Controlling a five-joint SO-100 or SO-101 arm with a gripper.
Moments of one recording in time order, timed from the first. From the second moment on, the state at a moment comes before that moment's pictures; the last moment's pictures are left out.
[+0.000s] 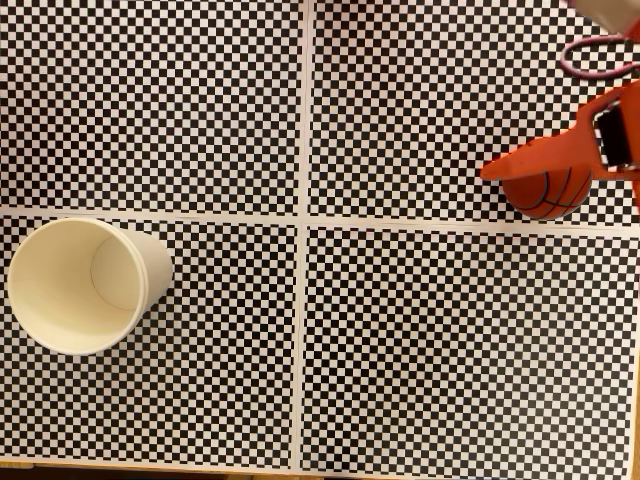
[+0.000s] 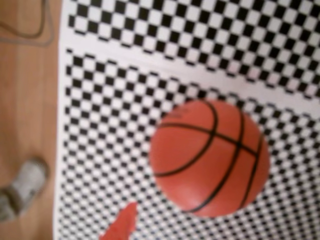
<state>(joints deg) -49.2 61.3 57.0 90.5 -57.0</state>
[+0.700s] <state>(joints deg) -48.2 56.4 53.7 90.5 -57.2</state>
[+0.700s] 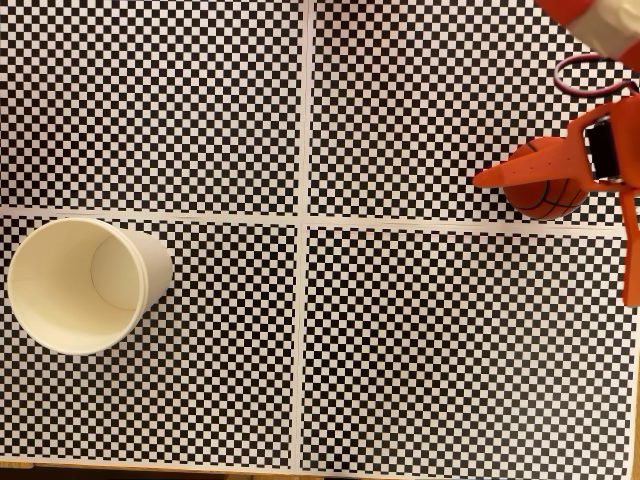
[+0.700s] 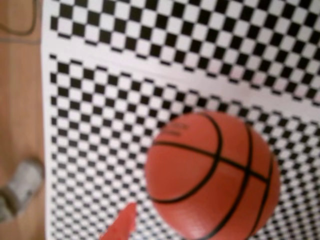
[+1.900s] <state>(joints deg) -45.7 48.1 45.9 91.3 -56.2</state>
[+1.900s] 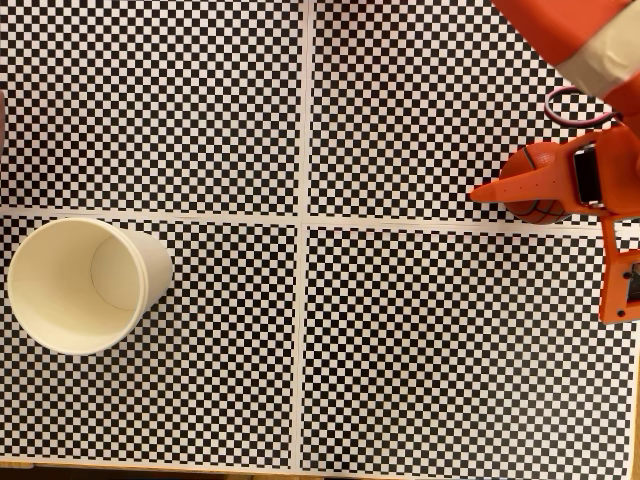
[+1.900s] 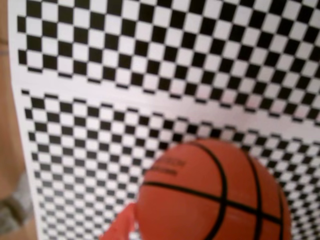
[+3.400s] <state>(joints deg) -24.2 61.6 50.3 91.6 -65.0</state>
